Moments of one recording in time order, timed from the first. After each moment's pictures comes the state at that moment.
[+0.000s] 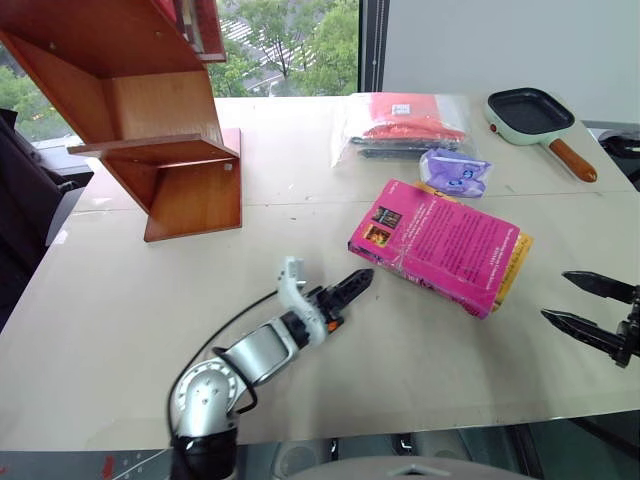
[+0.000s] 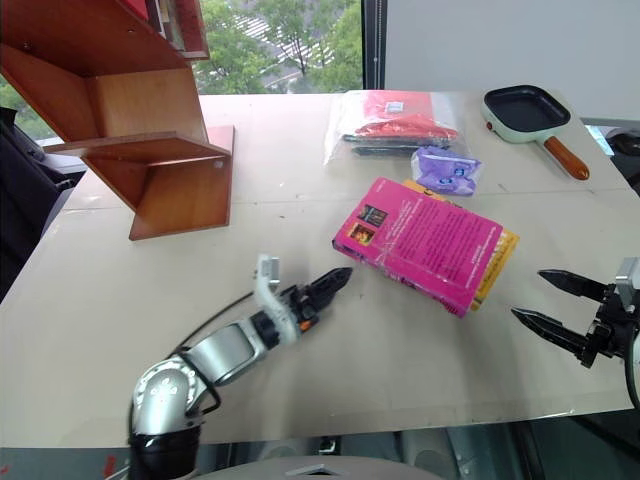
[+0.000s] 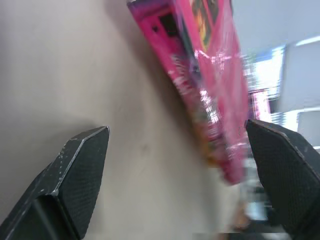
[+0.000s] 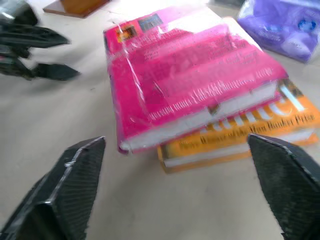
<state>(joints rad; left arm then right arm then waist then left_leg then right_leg) -0.04 0.12 0.03 -0.32 -1.63 0.93 0.36 0.36 -0.83 -0.69 -0.40 0.75 0.54 1.11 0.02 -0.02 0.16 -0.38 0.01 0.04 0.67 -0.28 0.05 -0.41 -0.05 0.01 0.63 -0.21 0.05</state>
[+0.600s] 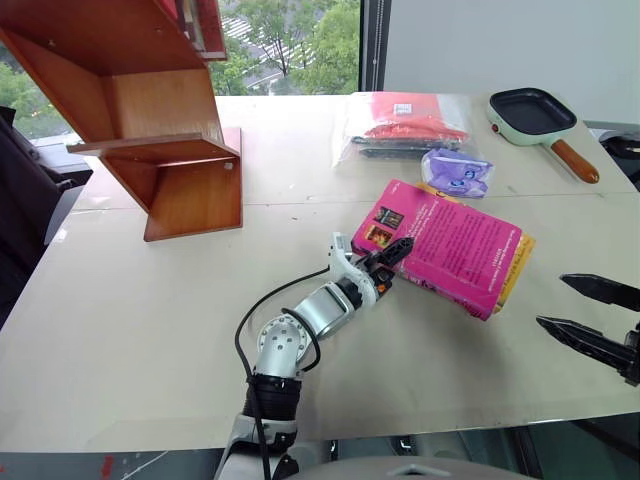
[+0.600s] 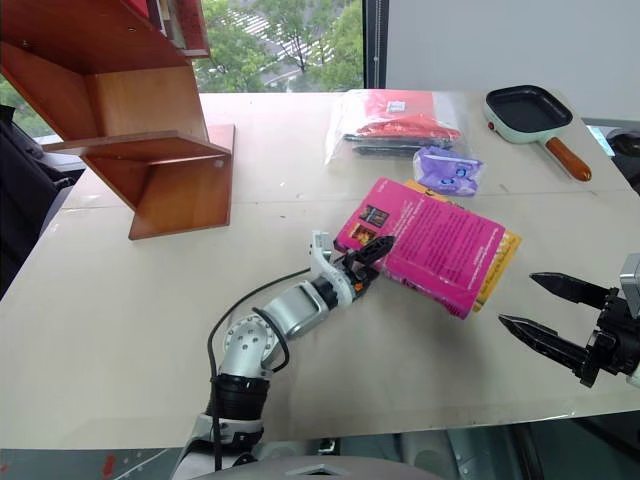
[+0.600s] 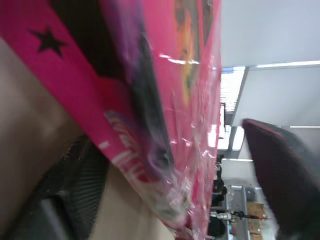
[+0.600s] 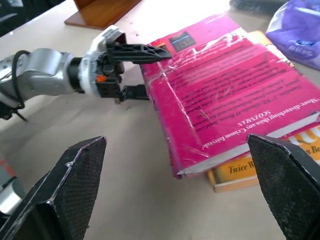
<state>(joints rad) -0.28 -0.07 -0.07 0.00 -1.39 0.72 0.23 0.46 -0.88 -0.87 -0.67 1.05 0.81 0.92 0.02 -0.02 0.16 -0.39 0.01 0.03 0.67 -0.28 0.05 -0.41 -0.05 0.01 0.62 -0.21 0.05</state>
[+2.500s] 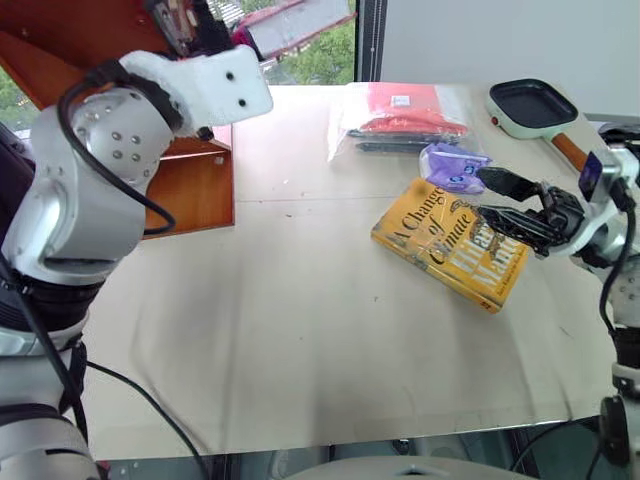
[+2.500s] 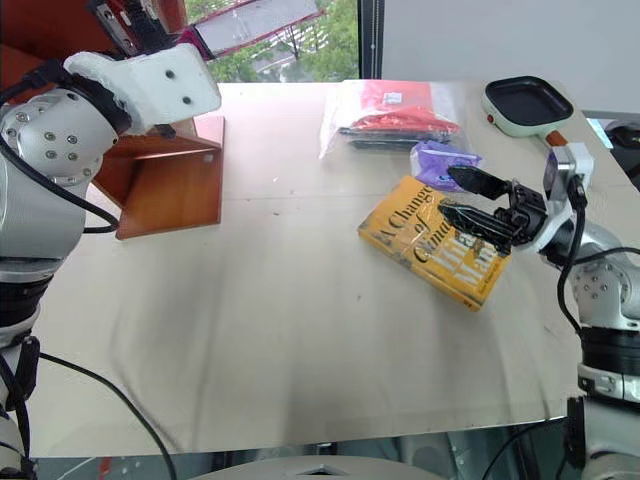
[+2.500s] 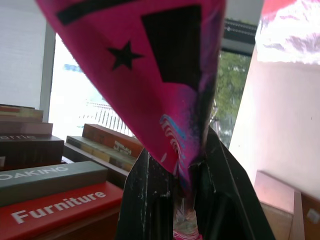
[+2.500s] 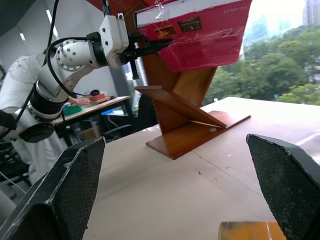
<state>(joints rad) -0.86 1.08 -0.23 -0.39 0.37 0.51 -0.60 -0.51 -0.60 -0.23 0.08 0.89 0.53 1.24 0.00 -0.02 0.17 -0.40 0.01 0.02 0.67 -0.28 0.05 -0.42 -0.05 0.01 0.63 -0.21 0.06</state>
